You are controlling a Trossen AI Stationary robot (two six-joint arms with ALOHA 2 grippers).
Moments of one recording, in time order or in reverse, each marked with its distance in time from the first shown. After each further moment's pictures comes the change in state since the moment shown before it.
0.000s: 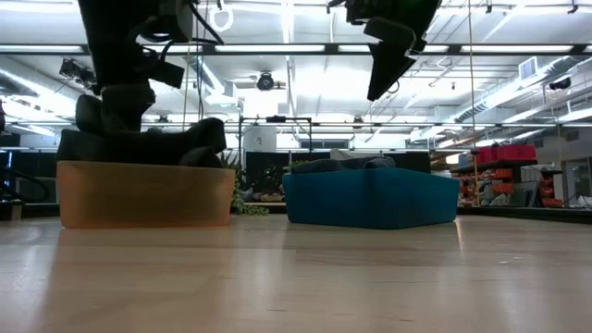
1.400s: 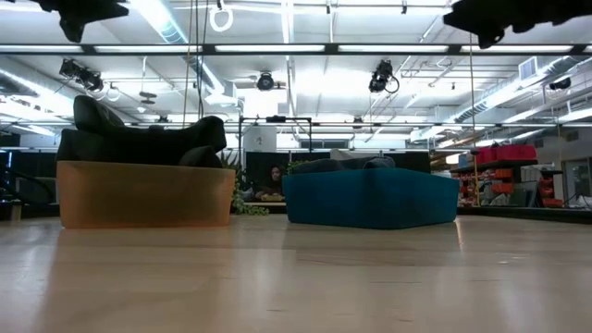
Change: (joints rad) left arm -0.361 -1.110 -0.235 0.574 -0.279 0.366; right arm 0.175 -1.115 -0.955 0.971 -0.206 -0.478
